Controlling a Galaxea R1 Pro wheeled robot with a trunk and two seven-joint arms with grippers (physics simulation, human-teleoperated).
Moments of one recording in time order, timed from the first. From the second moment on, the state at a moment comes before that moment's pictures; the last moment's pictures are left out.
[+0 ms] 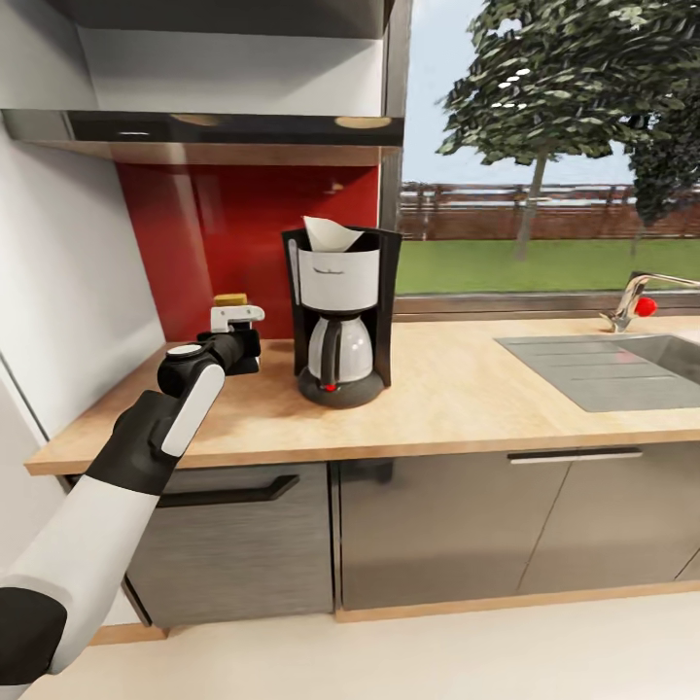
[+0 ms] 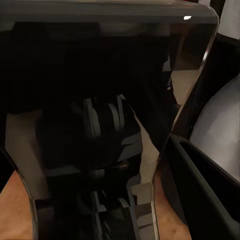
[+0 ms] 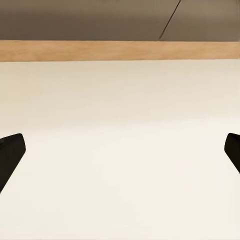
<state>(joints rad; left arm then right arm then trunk) -1.01 0.13 -0.33 -1.31 0.51 0.68 0.43 -0.12 -0.12 -0.13 -0.53 0.09 -0.17 0.00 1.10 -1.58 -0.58</state>
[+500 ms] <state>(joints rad) -1.01 0.13 -0.33 -1.31 0.51 0.68 0.43 -0.12 -0.12 -0.13 -0.49 0.10 -0.18 0.00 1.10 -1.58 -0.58</state>
